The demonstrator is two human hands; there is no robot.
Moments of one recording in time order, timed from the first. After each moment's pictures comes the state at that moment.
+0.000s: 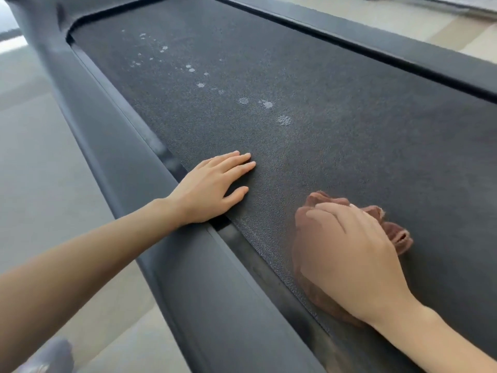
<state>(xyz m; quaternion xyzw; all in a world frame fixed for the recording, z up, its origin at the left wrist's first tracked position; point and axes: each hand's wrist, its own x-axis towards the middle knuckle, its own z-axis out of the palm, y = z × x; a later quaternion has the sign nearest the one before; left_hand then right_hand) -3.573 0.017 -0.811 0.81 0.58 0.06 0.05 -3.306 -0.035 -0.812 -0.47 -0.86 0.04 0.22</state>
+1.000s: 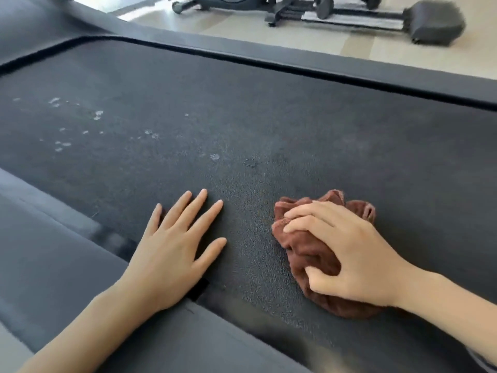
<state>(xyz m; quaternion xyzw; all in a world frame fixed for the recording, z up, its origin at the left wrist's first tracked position) -3.718 0.114 -0.821 0.83 0.56 0.02 0.06 -3.448 0.077 -0.793 -0.47 -0.86 0.13 0.17</state>
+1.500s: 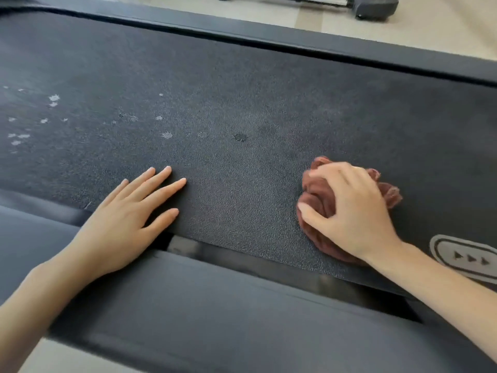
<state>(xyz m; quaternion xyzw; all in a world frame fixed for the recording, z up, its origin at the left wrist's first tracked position) -3.791 0.146 -0.808 0.87 0.47 0.03 0.13 -3.481 0.052 -0.802 -0.71 -0.66 -0.01 0.23</state>
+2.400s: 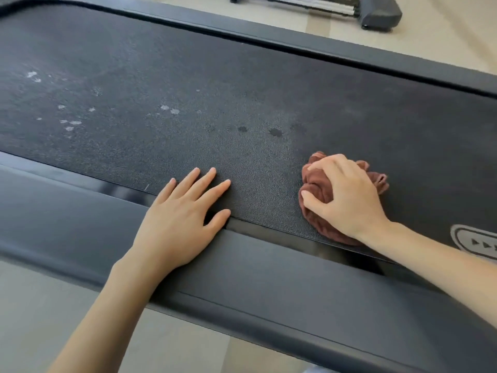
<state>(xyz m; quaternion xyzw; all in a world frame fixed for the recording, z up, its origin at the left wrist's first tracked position) -3.801 0.123 -0.815 0.87 0.48 0.05 0.10 -3.534 0.071 -0.803 -0.70 -0.68 -0.01 0.21</state>
